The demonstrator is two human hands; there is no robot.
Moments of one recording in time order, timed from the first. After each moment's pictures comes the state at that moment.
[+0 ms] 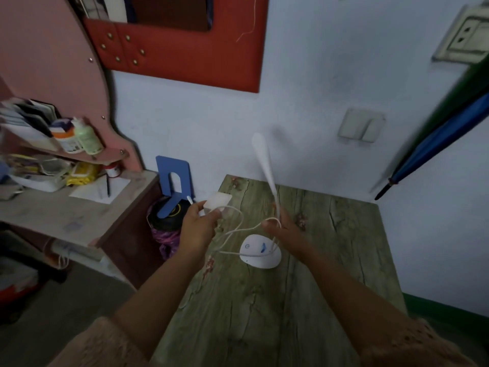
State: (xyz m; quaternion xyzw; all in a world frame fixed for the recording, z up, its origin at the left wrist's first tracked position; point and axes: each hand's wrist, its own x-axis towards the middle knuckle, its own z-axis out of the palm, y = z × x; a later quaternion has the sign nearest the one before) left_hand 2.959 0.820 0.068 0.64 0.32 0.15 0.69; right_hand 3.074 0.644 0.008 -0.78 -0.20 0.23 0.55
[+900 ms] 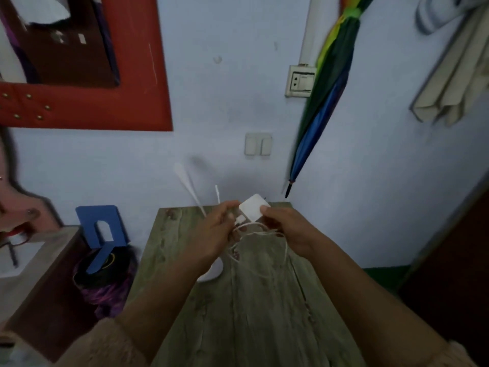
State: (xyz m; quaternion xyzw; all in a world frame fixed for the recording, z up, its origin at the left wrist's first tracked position) left_hand 2.944 0.693 0.132 0.75 -0.04 0.04 0.66; right_hand 2.993 0.511 0.129 -0.67 0.02 0.17 0.73
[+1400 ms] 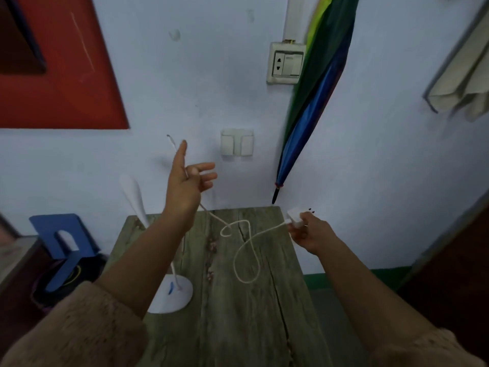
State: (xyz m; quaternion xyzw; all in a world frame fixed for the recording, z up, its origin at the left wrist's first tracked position) left_hand 3.097 0.653 0.171 0.66 -0.03 0.19 0.73; right_hand 3.134 0.388 0.071 -0.54 0.28 0.09 0.79
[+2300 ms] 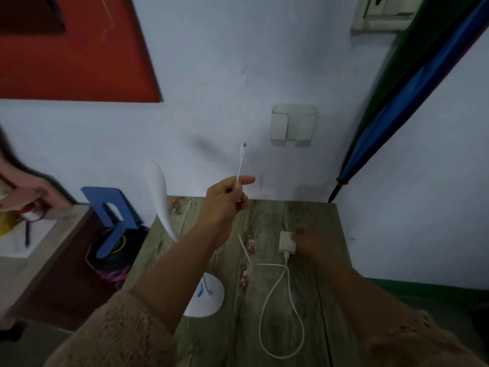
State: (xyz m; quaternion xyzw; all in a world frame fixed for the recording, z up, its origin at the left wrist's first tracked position) left_hand 3.162 0.674 0.096 0.66 0.11 0.07 0.74; right_hand 3.219 0.478 -0.019 -0.89 0.01 0.18 0.41
